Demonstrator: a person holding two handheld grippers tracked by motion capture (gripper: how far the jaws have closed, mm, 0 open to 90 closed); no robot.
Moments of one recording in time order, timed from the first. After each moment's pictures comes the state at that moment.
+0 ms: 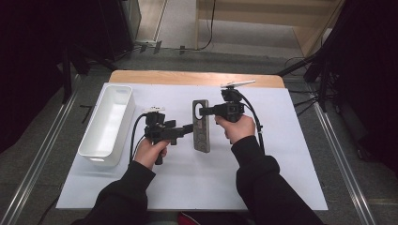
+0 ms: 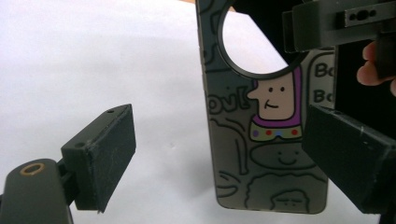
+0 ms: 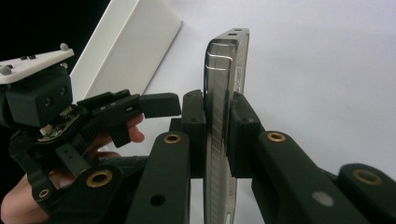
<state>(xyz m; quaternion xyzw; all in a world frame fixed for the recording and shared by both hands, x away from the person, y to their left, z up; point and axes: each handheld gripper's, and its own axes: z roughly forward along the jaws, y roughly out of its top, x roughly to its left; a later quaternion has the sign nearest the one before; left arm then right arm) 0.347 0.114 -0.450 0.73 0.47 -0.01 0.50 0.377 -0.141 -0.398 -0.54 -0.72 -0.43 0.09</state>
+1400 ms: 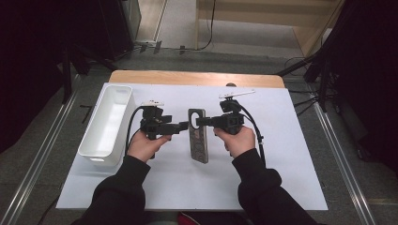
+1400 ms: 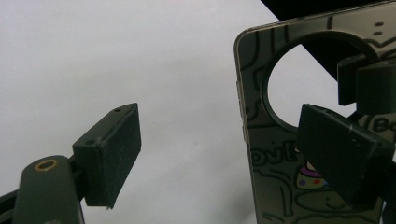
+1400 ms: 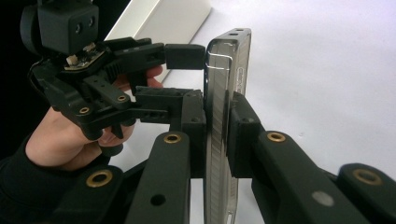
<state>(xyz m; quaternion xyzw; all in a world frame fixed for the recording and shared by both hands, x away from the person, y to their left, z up) 0.359 0.121 -0.433 0.77 0.44 0.02 0.46 0.343 -0.134 -0.402 -0.50 -0.73 -0.45 0.09</state>
